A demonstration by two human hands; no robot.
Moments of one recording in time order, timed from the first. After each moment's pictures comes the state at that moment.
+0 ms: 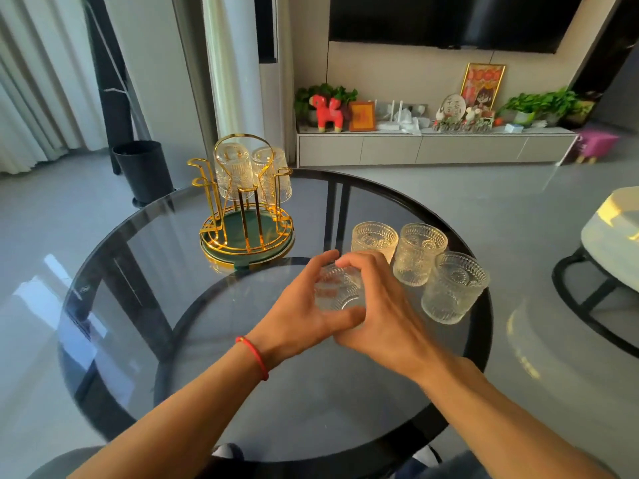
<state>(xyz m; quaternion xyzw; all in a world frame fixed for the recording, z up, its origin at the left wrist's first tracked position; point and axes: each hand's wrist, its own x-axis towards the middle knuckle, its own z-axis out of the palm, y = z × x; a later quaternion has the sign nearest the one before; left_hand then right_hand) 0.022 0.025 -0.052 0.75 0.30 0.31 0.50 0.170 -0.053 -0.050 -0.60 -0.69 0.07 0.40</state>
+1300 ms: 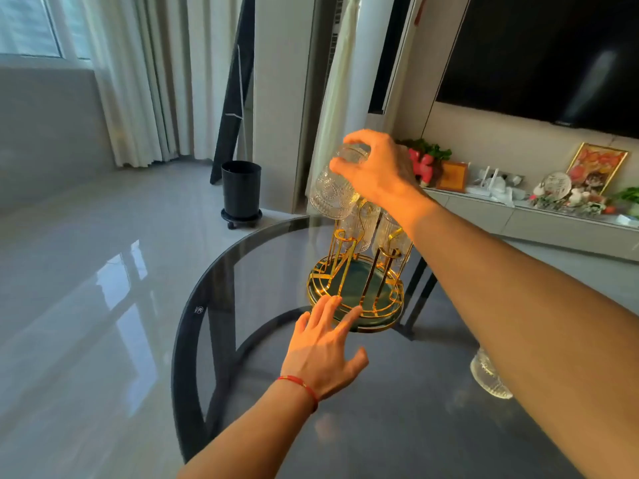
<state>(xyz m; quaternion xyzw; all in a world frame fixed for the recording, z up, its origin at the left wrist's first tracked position) -0.069 0.154 -0.139 0.83 0.50 0.23 0.06 0.030 0.235 0.117 -0.63 -0.67 0.03 0.40</state>
